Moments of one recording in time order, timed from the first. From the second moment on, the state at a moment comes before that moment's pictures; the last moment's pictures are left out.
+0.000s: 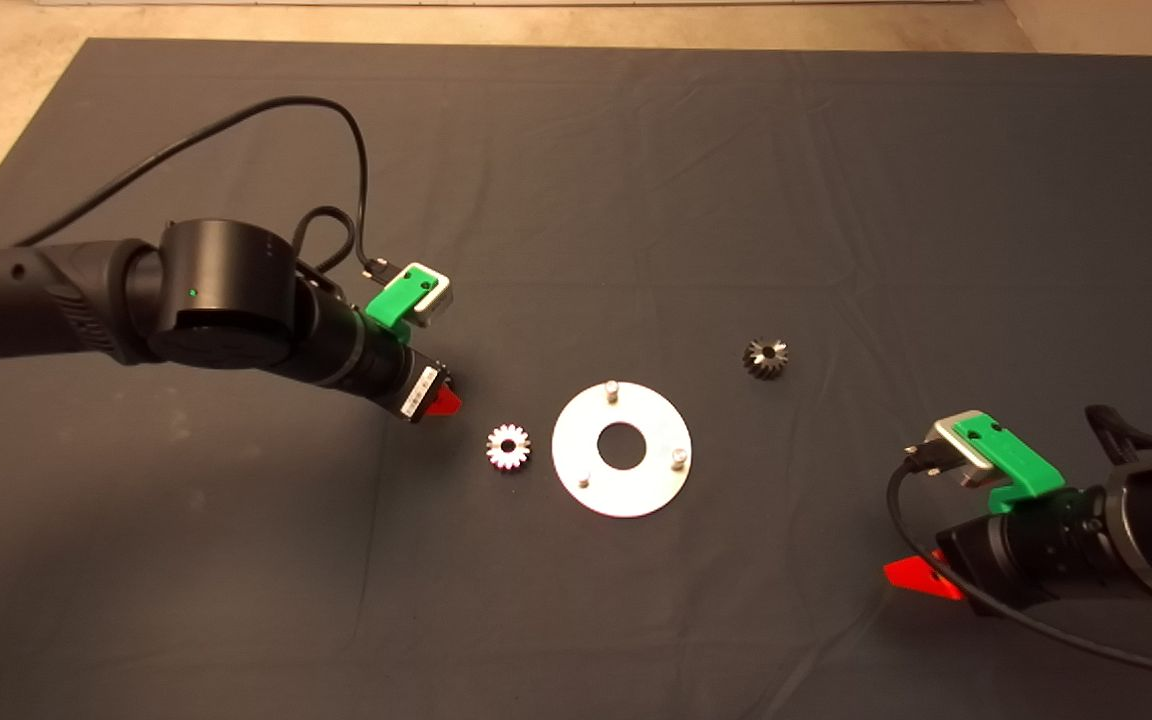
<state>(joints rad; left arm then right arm) -0.32 2.32 -0.89 0.65 1.25 -0.95 0.23 2.07 -0.36 -0.52 -1.52 1.46</state>
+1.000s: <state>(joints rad) -0.27 2.32 -0.92 0.70 1.15 -0.95 0.23 2.07 -0.36 -0.52 -1.52 1.46</state>
